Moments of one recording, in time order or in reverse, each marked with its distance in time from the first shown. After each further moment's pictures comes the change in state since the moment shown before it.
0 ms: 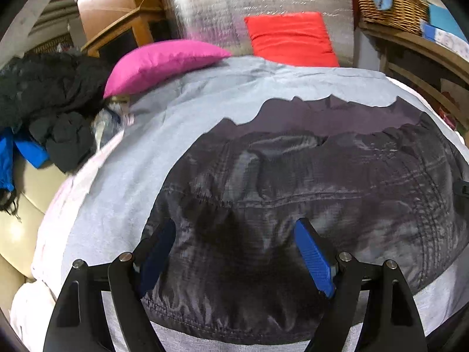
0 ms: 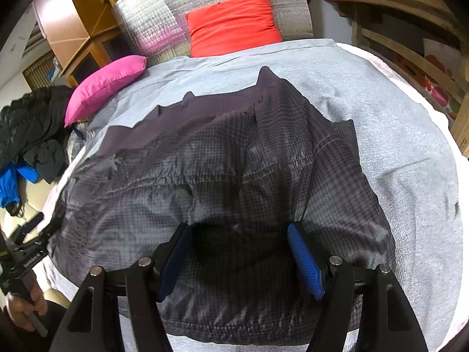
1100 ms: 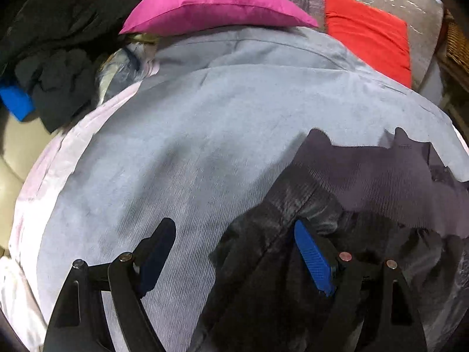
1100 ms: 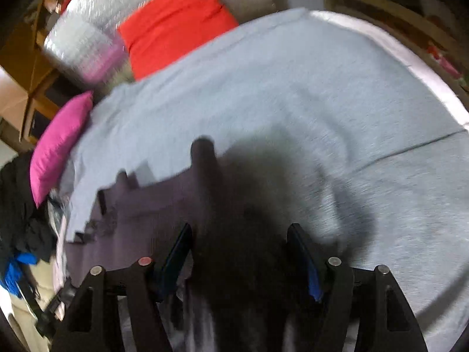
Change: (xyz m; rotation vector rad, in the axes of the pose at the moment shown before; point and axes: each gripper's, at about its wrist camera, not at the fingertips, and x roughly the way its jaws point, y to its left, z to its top) left arm 0.141 0.080 0.071 -0.248 0.175 0.042; right arm 0.115 -0.056 0.148 0.217 0.121 -0.027
